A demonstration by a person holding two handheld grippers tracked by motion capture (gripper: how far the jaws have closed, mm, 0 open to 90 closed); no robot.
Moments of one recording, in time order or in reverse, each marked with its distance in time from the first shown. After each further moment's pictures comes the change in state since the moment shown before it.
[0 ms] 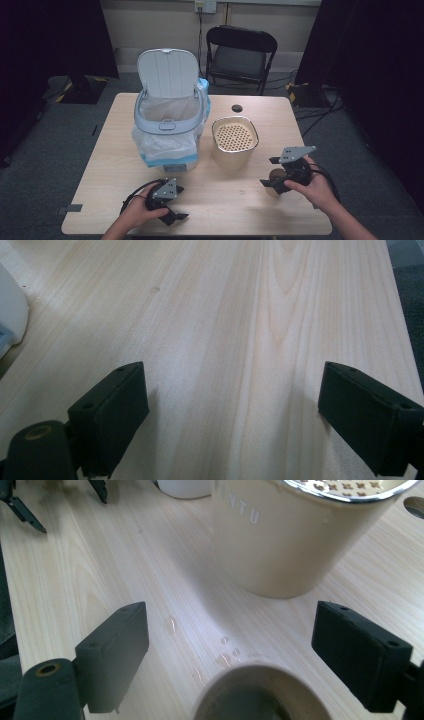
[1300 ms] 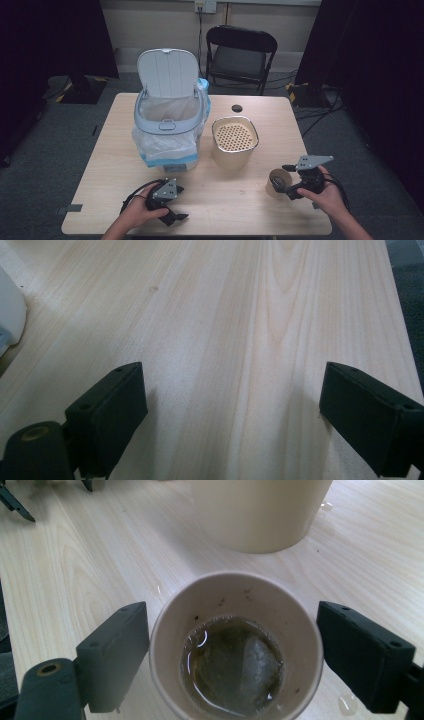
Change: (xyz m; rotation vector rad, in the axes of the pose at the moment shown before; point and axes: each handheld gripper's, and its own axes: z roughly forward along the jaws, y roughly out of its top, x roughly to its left) left arm 0.000 0.000 0.000 0.002 -0.003 0.001; right arm -0.016 -0.056 -0.009 -0.058 0.012 0.107
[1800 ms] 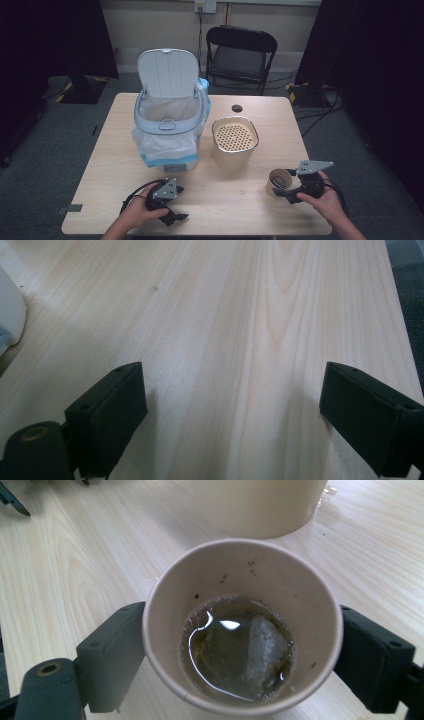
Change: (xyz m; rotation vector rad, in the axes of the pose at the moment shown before) left arm 0.000 0.000 0.000 0.000 0.000 0.000; right arm 0.000 -0.019 0.007 -0.019 0.000 0.023
